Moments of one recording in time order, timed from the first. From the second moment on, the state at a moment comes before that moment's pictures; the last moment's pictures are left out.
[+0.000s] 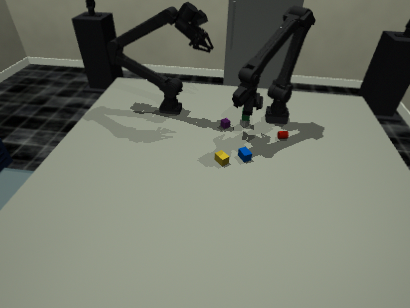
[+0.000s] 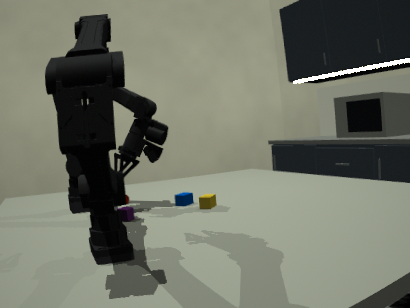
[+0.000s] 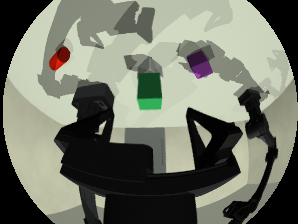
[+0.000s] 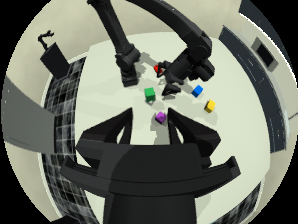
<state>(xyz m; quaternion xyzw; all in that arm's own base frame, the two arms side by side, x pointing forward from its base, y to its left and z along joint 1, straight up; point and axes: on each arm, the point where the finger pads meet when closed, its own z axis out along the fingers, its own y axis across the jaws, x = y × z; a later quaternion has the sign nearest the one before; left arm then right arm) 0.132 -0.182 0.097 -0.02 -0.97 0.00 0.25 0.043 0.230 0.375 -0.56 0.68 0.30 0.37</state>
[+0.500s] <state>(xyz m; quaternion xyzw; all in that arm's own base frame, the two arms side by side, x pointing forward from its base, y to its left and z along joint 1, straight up) 0.119 -0.178 0.088 -0.12 -0.97 0.02 0.19 0.043 0.230 0.375 -0.56 0.68 0.30 0.37</state>
